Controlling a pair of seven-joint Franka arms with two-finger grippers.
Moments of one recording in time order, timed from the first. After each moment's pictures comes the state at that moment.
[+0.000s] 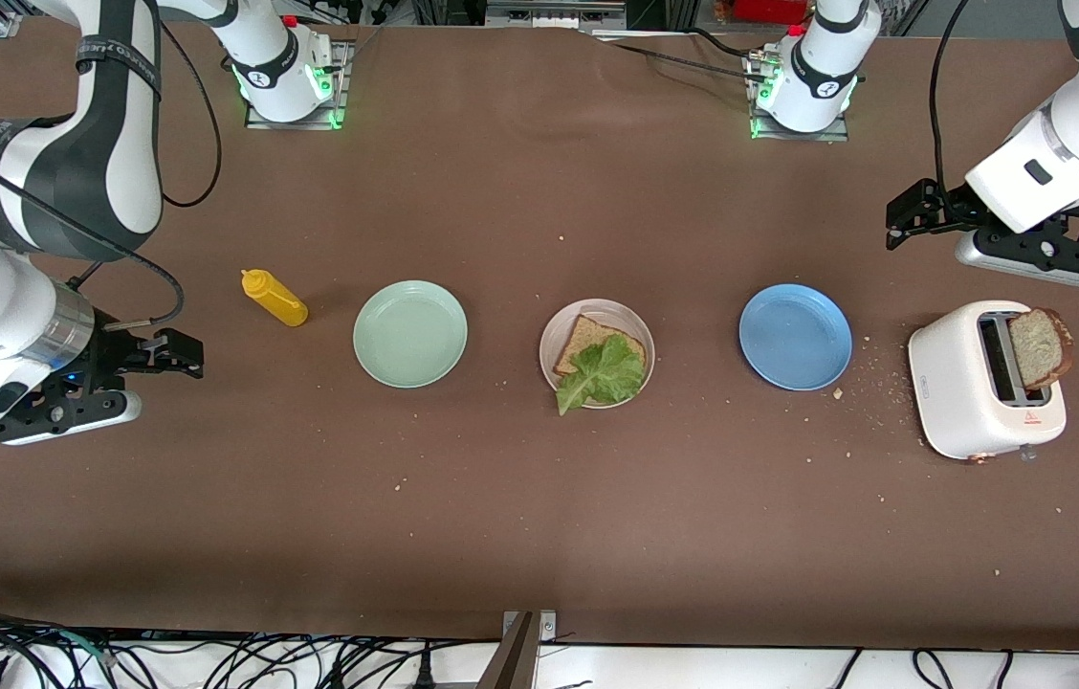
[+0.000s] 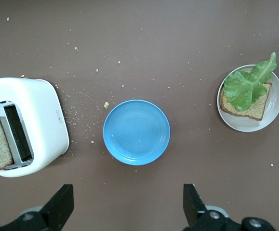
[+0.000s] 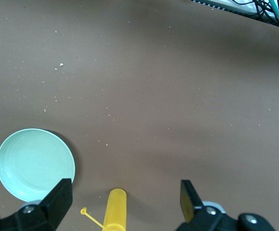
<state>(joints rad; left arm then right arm) -0.06 0.02 -0.07 -1.63 -0.02 1.61 0.05 0.66 0.56 -0.77 -1.25 0.37 1.68 -0.31</state>
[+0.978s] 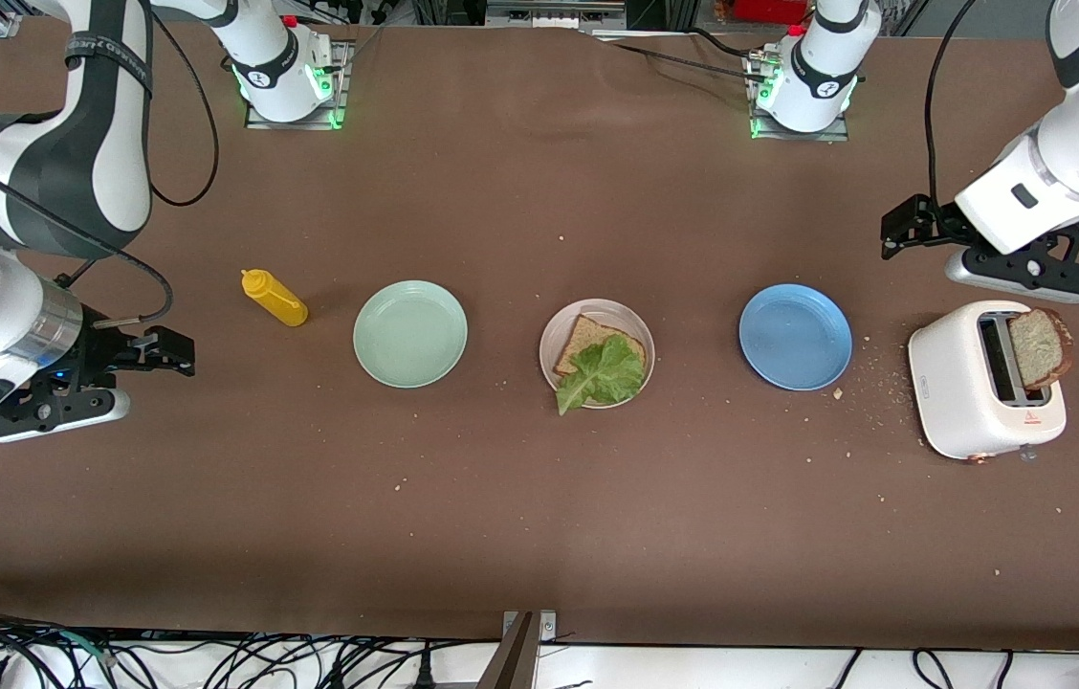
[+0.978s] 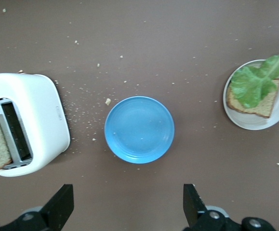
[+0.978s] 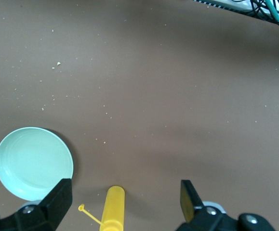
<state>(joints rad) -0.06 0.07 -0.07 -1.63 0.02 1.61 0.05 0.66 0.55 -0.78 -1.25 0.37 1.66 -0.31</state>
